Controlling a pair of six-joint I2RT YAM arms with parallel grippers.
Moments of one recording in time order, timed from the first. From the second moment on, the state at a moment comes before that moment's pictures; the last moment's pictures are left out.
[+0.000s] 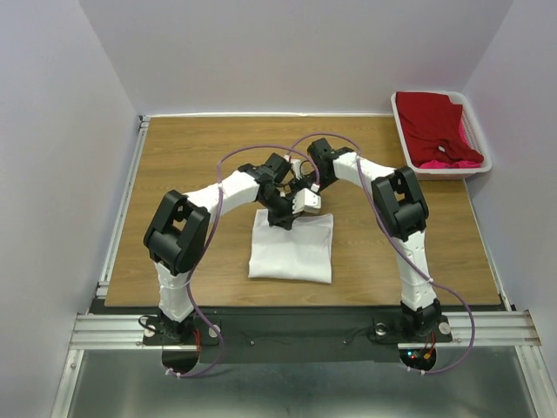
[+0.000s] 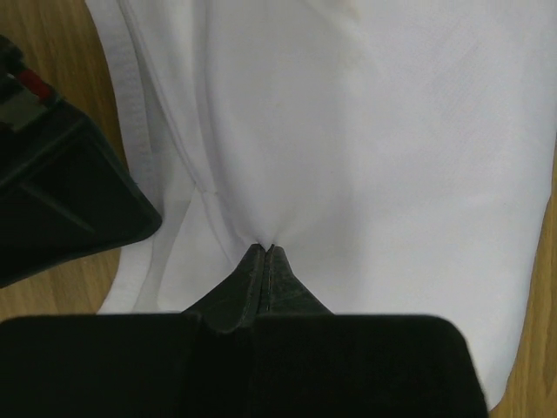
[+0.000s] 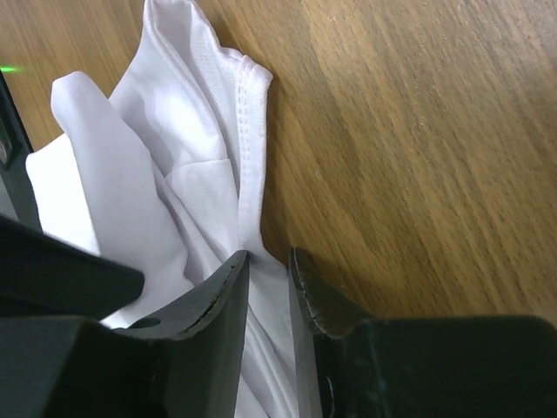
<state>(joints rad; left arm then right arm) -0.64 1.88 1.35 -0.71 0.60 0.87 0.46 2.29 1.74 -0.77 -0.83 -0.28</state>
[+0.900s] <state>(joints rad) -0.65 1.91 1.50 -0.72 0.49 0.98 0.47 2.27 1.77 -0.76 -0.73 -0.32</state>
